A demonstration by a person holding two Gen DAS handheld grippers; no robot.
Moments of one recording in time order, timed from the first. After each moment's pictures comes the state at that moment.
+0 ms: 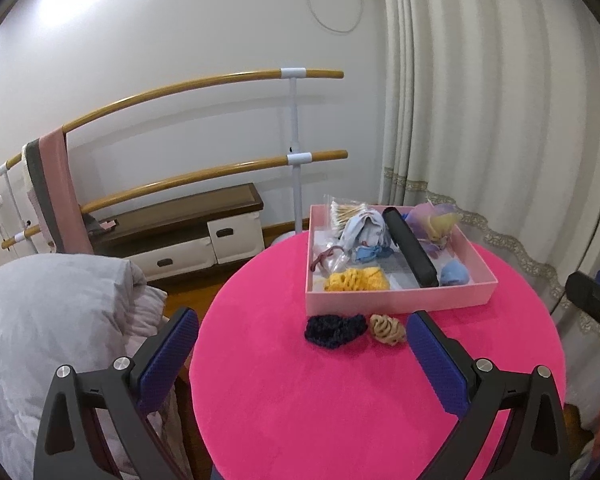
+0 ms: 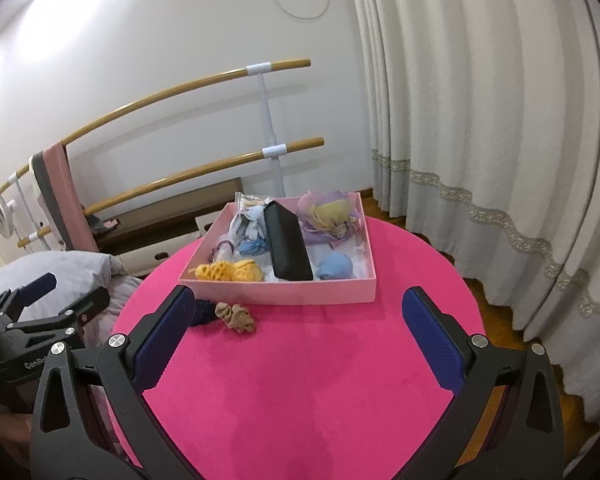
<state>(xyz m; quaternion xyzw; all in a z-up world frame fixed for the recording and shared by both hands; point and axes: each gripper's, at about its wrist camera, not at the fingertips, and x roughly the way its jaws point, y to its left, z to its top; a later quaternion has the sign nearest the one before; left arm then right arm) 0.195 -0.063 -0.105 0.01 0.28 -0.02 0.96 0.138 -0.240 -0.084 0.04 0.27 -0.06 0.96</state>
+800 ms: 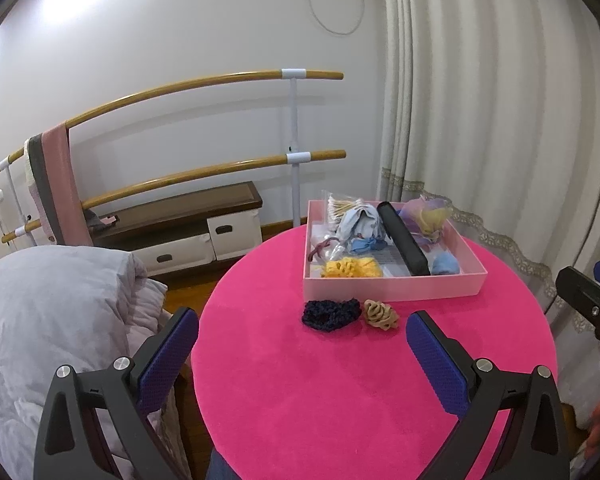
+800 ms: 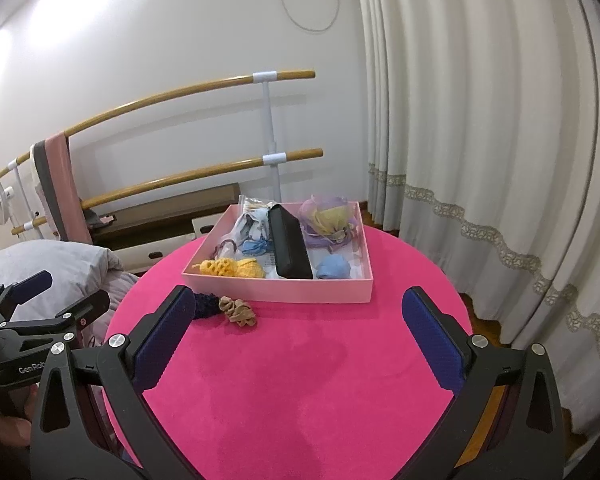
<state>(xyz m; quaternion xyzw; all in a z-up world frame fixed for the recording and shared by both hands) 0.165 -0.063 -0.100 0.01 0.29 -0.02 0.96 0.114 -0.222 -0.082 0.01 0.25 -0.07 0.97</state>
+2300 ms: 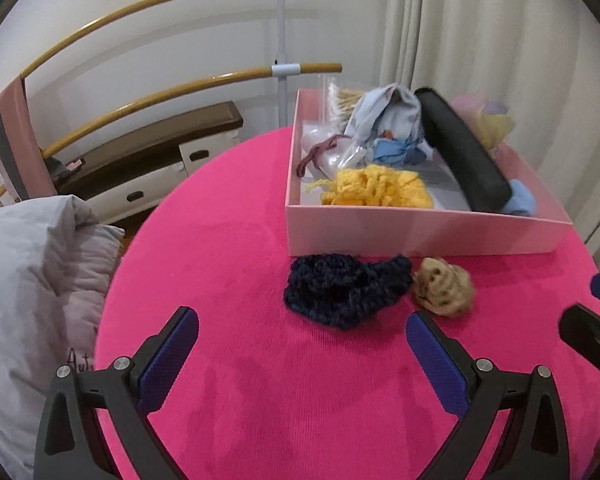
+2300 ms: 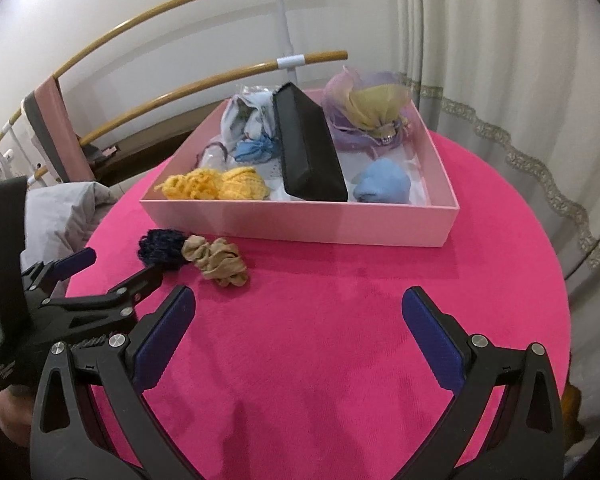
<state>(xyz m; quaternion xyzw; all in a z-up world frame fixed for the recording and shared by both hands) 0.355 -0.067 -0.232 0.01 0.42 -0.04 0.91 0.234 -0.240 -0.190 0.03 0.41 -0.02 0.91</state>
